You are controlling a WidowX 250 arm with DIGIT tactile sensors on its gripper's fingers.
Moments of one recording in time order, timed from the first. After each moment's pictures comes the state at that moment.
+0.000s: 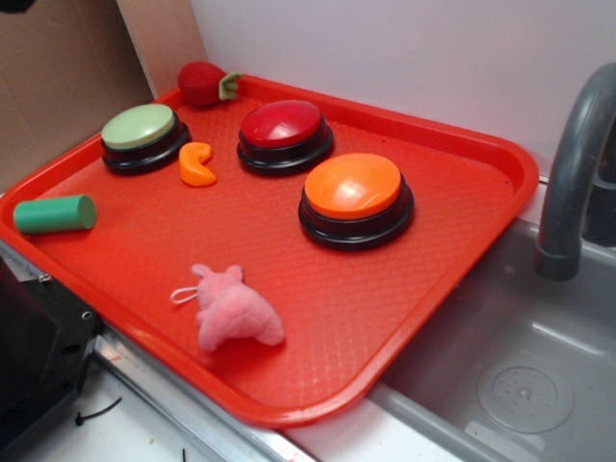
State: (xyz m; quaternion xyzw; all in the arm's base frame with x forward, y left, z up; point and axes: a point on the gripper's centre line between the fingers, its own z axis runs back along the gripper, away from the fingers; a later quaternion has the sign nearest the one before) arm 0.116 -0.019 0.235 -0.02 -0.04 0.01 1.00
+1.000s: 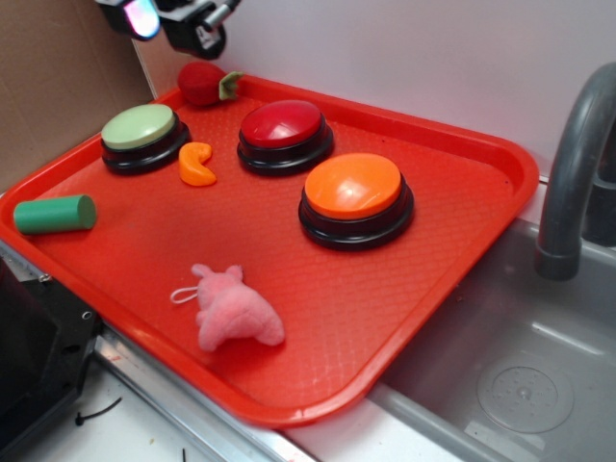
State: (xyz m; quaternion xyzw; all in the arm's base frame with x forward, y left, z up) arm 0.232 0.017 0.145 -0.01 -0.08 0.03 1.00
